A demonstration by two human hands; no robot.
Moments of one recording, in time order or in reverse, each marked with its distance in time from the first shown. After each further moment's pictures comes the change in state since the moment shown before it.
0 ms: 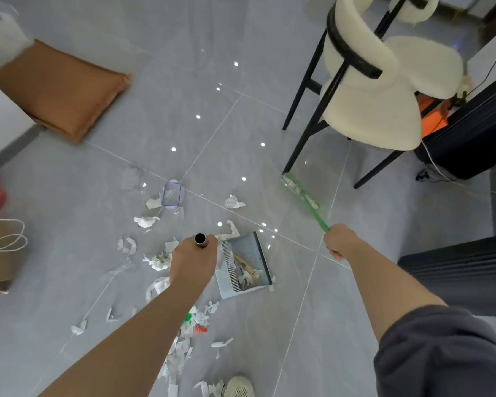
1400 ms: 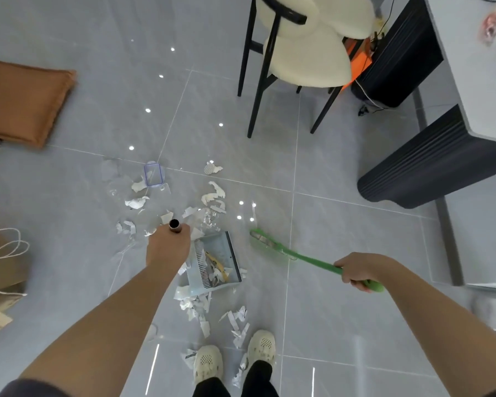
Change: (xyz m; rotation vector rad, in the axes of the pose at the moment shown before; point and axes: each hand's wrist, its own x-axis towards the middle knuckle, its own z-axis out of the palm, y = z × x) left_hand -0.078 -0.120 -0.100 0.251 -0.105 0.108; right_hand -0.265 0.198 0.089 -0.067 -0.402 0.237
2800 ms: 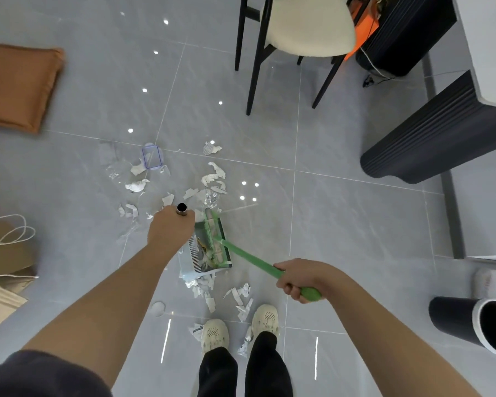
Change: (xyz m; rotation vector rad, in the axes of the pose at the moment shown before) left_hand -0.009 0.011 0.002 0.181 -0.052 0.092; right_hand -0.042 -0.059 0.098 0.407 -0.353 -0.164
